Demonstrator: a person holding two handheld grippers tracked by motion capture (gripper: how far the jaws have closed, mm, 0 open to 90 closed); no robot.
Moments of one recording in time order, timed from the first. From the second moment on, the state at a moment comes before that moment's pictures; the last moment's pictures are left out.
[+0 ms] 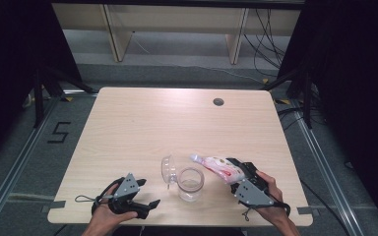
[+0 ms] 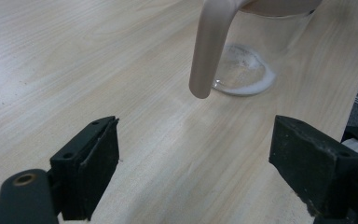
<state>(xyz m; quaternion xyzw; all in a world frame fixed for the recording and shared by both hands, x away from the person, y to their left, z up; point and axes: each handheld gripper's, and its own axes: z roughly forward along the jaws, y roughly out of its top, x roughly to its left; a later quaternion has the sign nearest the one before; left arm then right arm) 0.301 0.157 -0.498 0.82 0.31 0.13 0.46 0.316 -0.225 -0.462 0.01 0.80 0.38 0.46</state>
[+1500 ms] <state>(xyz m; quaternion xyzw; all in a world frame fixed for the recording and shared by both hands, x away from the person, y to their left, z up) 0.301 0.155 -0.499 0.83 0.31 0.13 0.46 0.297 -0.208 -0.461 -0.20 0.76 0.12 0.60</state>
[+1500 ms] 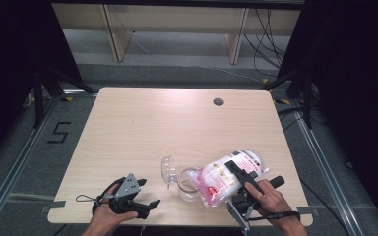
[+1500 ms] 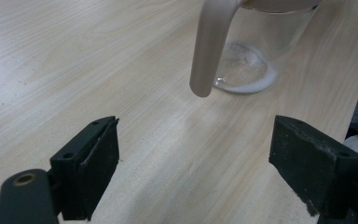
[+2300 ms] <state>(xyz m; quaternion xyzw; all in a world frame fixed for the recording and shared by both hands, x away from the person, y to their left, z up) 0.303 0.156 -0.499 0.83 0.30 0.13 0.45 0.294 -0.203 -0.458 -0.25 0.74 0.06 0.62</state>
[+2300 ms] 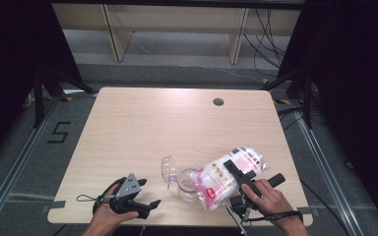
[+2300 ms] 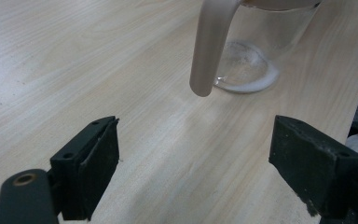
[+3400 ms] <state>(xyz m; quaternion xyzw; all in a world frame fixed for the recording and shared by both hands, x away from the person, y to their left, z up) 0.302 0.155 -0.499 0.83 0.30 0.13 0.44 0.291 -0.201 -0.453 -0.29 0.72 0.02 0.63</state>
